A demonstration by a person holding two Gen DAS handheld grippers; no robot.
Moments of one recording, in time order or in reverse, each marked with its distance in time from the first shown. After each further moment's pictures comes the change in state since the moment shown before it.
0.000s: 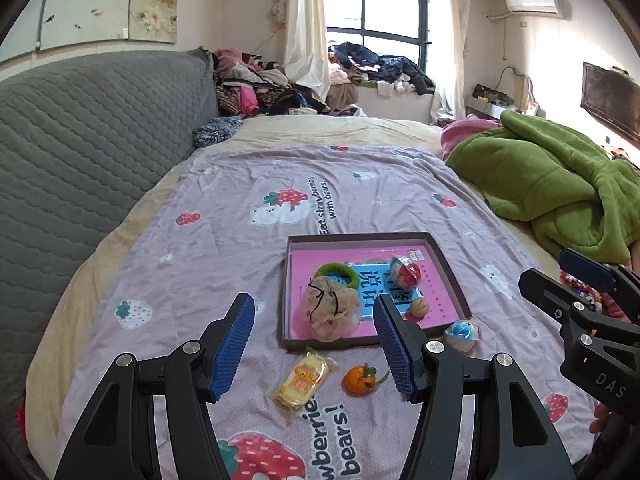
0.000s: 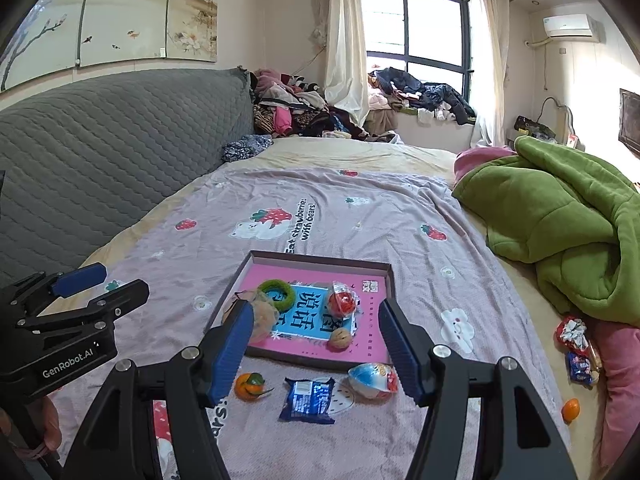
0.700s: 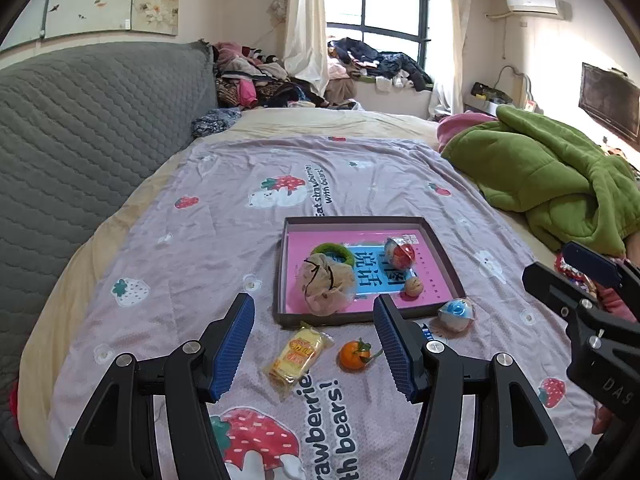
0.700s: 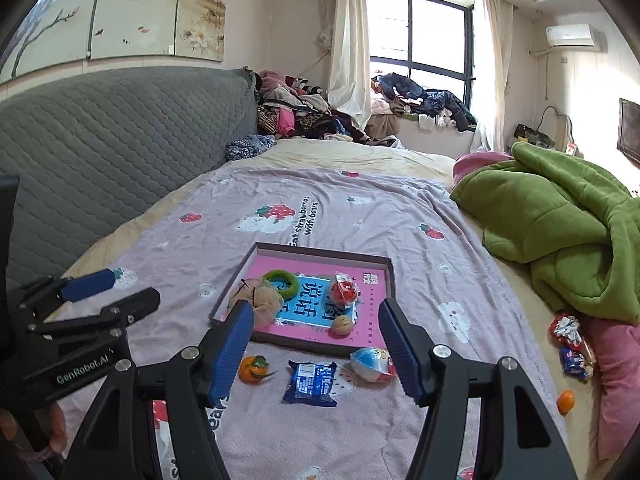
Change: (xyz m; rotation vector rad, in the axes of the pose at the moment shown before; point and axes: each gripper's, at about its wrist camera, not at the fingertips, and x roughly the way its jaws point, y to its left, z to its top) left arm -0.009 0.000 -0.029 -0.008 0.018 -0.014; right arm -0.017 0.016 -0.020 -0.034 -0.014 -0.017
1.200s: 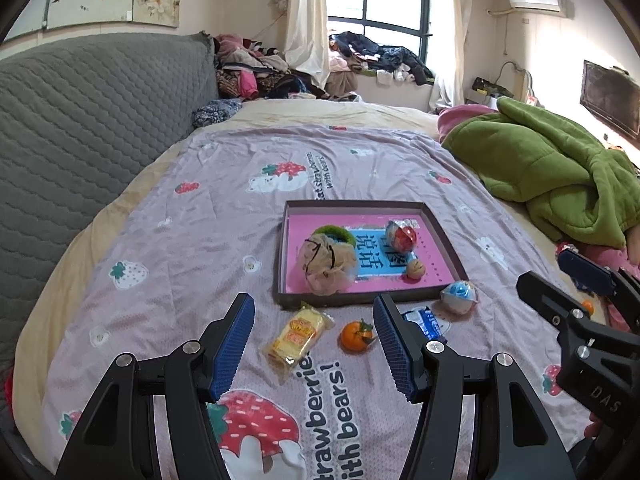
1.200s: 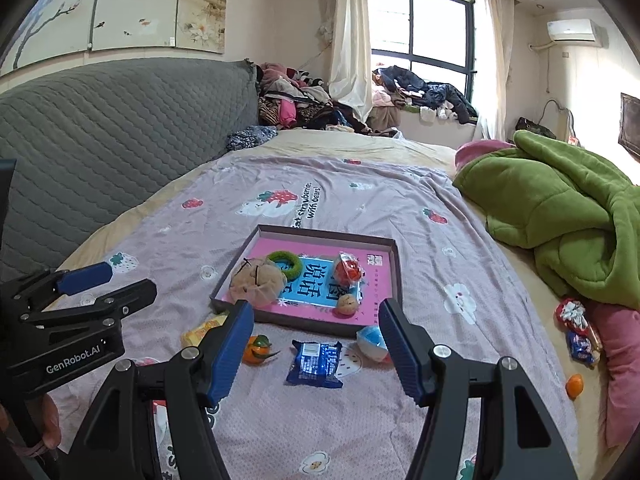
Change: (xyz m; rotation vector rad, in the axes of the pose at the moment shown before) left arm 0.004 0.002 -0.024 -0.007 0.028 -0.001; right arm 0.005 0.003 -0.028 0.010 0.022 0.007
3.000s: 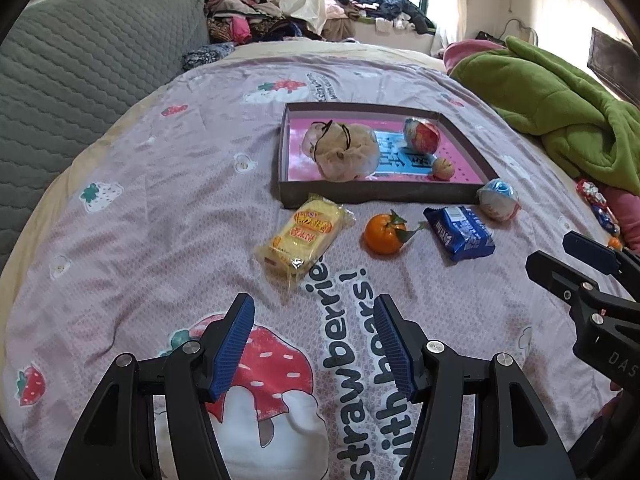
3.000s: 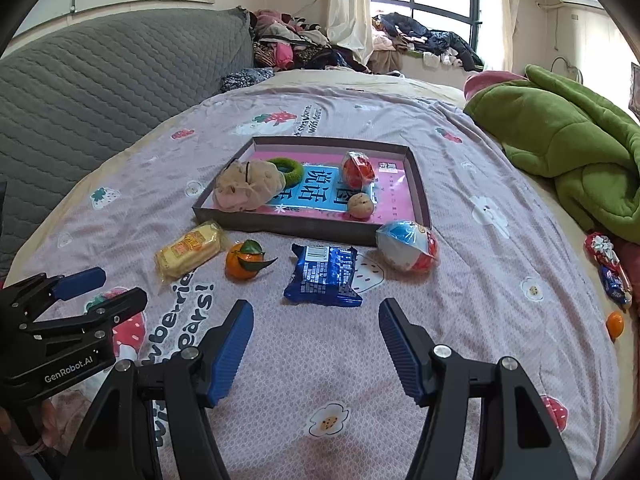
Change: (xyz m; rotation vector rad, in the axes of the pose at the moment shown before) left arm 0.080 0.016 -0.089 0.022 0.182 -0.006; right arm 0.068 0.003 -0.082 0.031 0.196 0.017
